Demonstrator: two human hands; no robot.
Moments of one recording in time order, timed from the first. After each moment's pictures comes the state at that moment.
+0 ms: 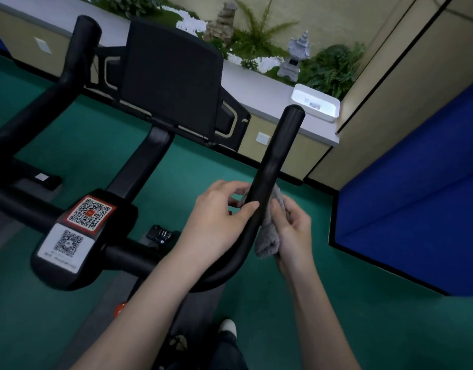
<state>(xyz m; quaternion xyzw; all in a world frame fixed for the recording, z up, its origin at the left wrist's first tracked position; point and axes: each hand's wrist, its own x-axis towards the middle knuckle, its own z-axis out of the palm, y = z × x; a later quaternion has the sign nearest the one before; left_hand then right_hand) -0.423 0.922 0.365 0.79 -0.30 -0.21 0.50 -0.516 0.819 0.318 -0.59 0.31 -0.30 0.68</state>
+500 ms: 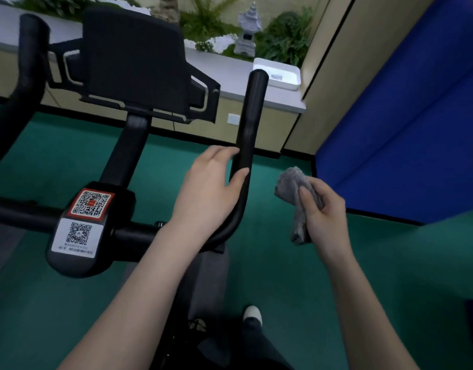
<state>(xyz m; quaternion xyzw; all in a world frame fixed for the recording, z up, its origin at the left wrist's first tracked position) -0.428 0.940 0.379 0.79 -0.46 -0.10 0.39 -0.596 0.840 0.339 -0.71 0.42 -0.35 0.45</state>
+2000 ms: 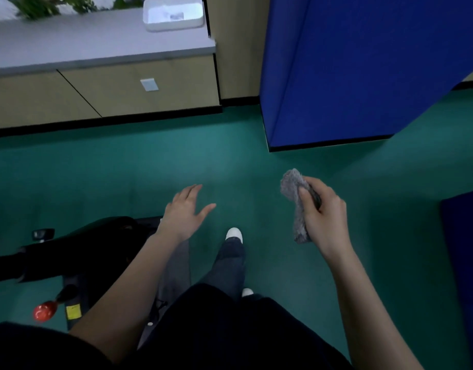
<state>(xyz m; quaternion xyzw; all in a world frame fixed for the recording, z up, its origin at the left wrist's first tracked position) -0.709 0.748 0.210 0.81 -0.52 -0.26 0.05 -0.964 0.673 0.270 -0.69 0.56 -0.29 0.35</state>
